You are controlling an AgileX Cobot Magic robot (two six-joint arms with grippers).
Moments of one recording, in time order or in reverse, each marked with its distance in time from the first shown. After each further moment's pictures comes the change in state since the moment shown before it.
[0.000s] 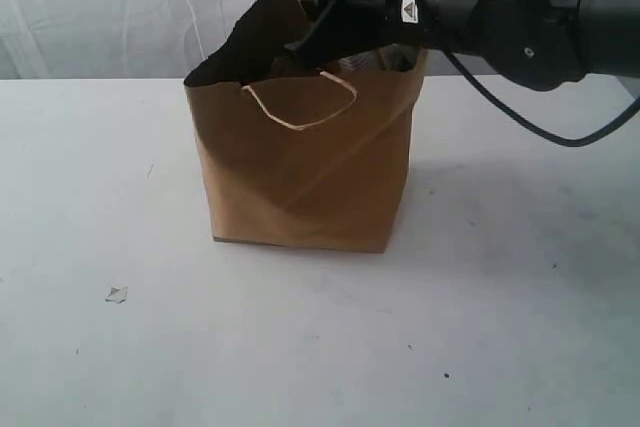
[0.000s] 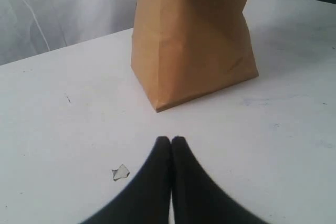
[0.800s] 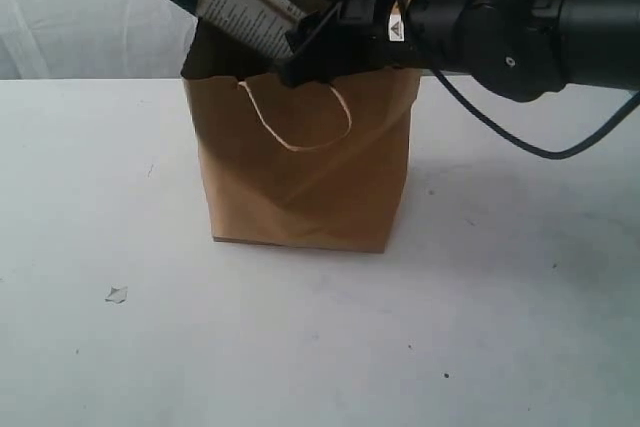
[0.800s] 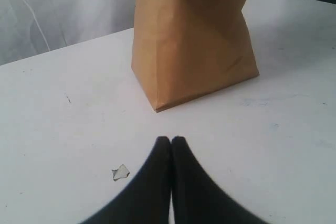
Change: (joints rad) left arm 0.000 0.000 0.000 0.000 0.000 0.000; right arm 0.019 0.015 0.006 0.044 0.069 0.041
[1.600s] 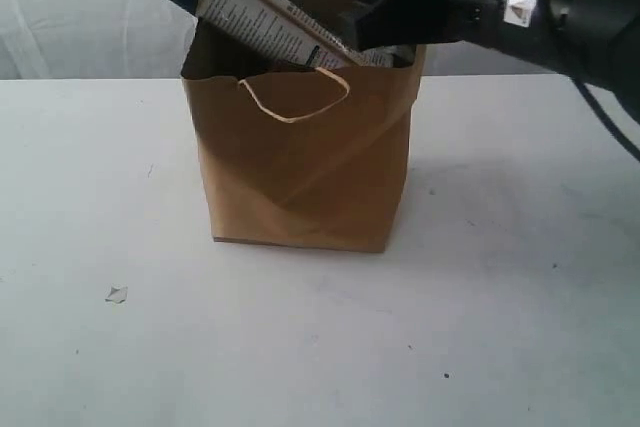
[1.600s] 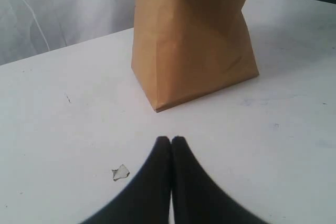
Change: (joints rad) left arm 0.000 0.000 0.000 0.000 0.000 0.000; right arm -0.058 -0.298 0.252 0.094 -0.212 0.000
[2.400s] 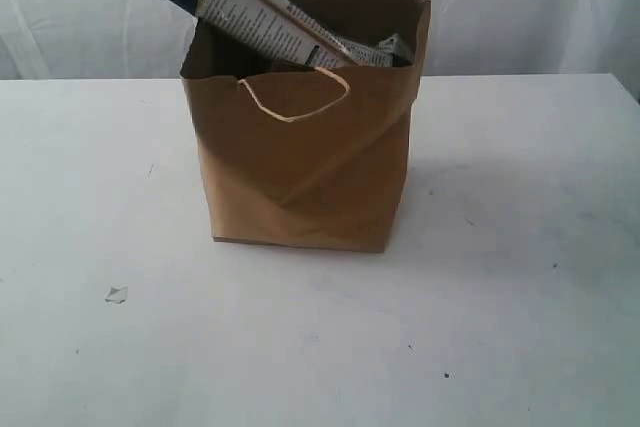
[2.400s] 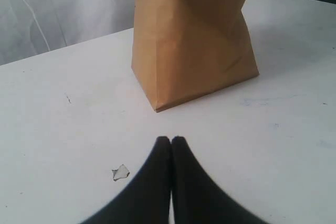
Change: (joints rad) left arm 0.000 0.000 0.000 0.000 0.000 0.000; right arm -0.032 -0.952 0.497 0.106 0.372 0.000
